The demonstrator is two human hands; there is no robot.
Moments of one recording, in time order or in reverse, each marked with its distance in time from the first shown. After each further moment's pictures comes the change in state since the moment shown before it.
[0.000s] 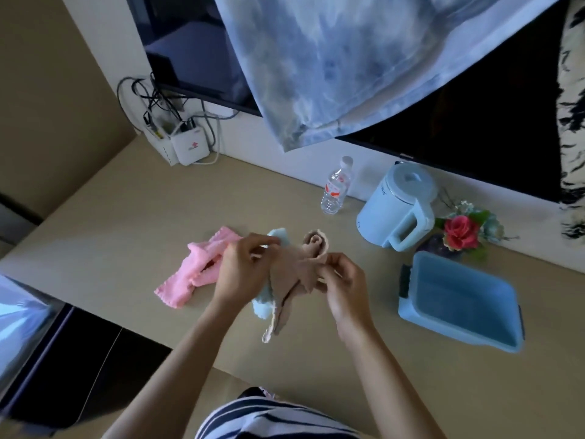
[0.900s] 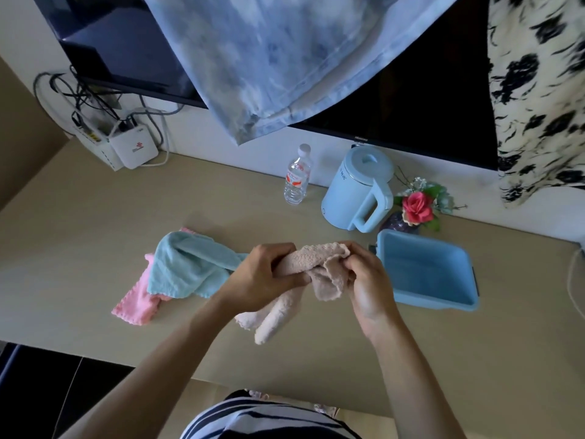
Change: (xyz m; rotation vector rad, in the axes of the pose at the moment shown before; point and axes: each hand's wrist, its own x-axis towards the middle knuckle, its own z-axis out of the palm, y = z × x) left_hand 0.007 0.014 0.043 -0.010 -0.601 0.336; right_hand -0.015 -0.026 -0.061 0.000 0.086 -0.015
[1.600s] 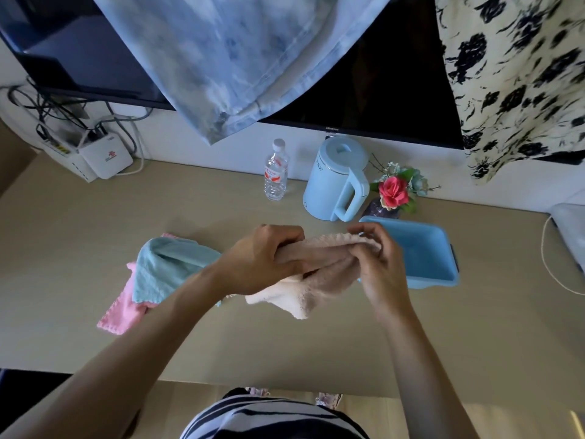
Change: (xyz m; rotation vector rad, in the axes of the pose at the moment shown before) left_hand 0.013 0.059 -0.010 0.230 -0.184 0.113; right_hand -0.015 -0.010 -0.040 -0.178 0.207 -0.265
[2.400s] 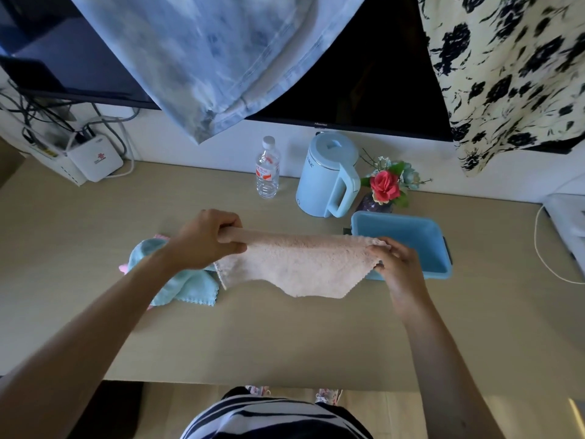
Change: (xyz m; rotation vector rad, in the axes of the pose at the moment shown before) left_hand 0.003 -0.079 -0.031 0.181 0.075 -0.169; right_hand 0.021 0.050 -0.053 0.024 0.055 0.249
